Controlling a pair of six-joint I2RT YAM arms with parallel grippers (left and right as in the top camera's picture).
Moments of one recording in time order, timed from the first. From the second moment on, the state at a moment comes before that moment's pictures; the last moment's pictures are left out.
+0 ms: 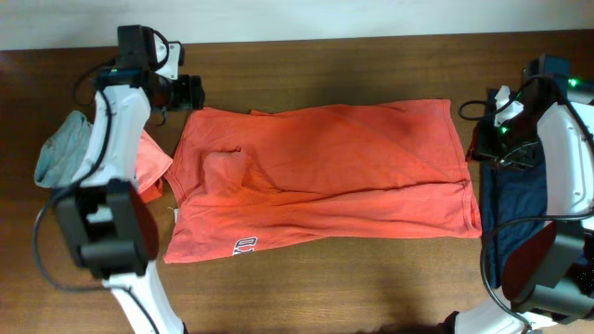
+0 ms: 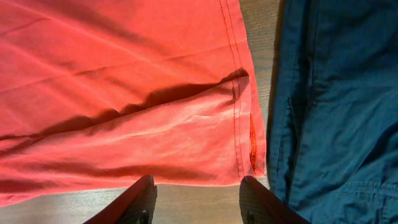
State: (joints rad) left arm 0.05 2.13 1.86 -0.81 0.20 0.07; right arm -0.30 1.80 1.65 -1.36 -0.13 -0.04
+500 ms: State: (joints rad) left arm 0.06 2.37 1.97 -0.67 0.29 0.24; right arm -0.30 1.80 1.65 -1.36 -0.13 -0.04
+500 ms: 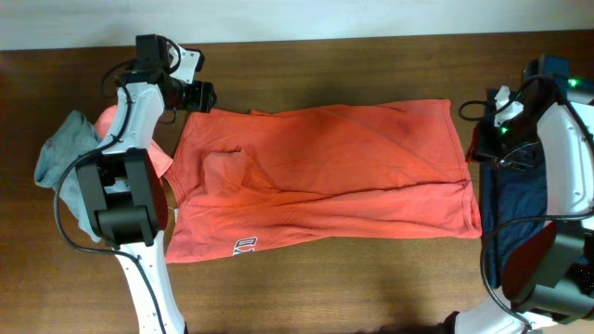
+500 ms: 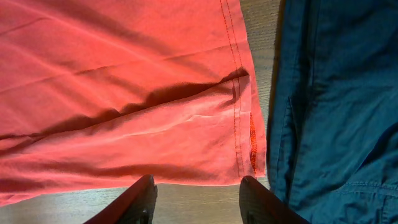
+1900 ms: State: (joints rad) left arm 0.00 2.37 2.05 -0.87 0.26 0.11; right arm -0.30 2.13 1.65 -0.71 -0.23 -0.07
